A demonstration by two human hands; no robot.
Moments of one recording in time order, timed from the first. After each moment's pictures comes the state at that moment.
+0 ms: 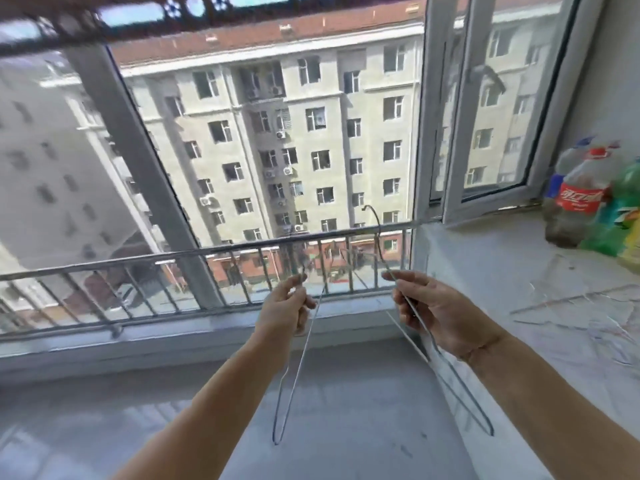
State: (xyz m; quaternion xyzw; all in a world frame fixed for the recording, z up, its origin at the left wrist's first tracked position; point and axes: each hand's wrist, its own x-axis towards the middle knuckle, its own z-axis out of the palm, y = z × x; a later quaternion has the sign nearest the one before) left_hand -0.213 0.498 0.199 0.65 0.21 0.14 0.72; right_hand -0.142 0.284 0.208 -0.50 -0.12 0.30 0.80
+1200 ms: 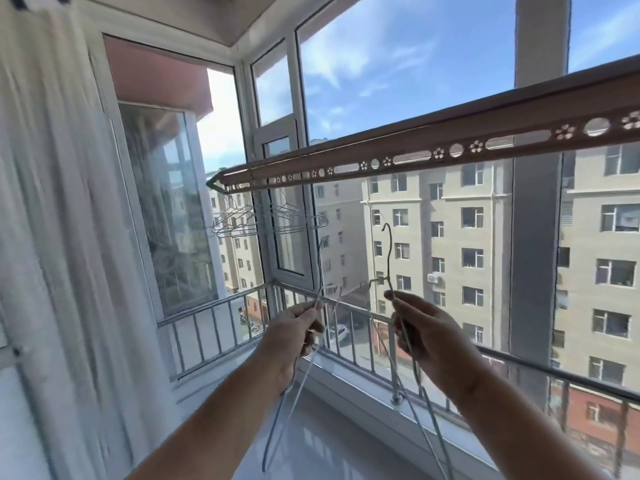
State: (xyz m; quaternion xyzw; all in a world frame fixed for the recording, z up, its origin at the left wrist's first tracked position) left_hand -0.628 1.079 0.334 0.57 0.36 0.46 0.58; right_hand -0.445 0.999 0.318 -0.37 -0.37 0.45 0.72
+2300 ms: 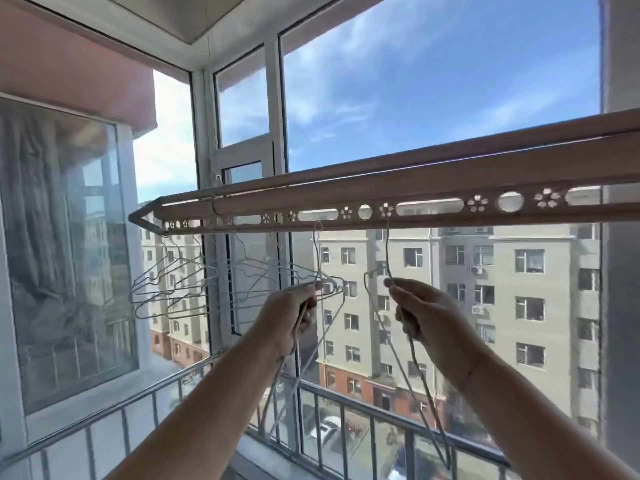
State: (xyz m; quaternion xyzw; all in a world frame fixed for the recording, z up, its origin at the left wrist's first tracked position) left_hand -0.556 1.542 0.438 0.61 0.24 0.41 0.63; right_hand -0.398 1.417 0.424 -0.47 -0.43 0.20 0.74
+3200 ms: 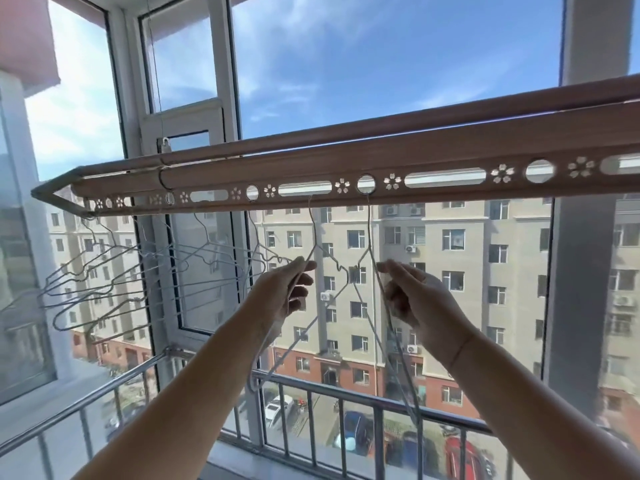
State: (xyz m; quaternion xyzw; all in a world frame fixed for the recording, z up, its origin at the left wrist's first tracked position) left_hand -0.520 1.635 0.424 0.66 0.17 0.34 0.64; right_hand -0.391 1.468 0.412 -0.50 -0.37 0.20 0.76
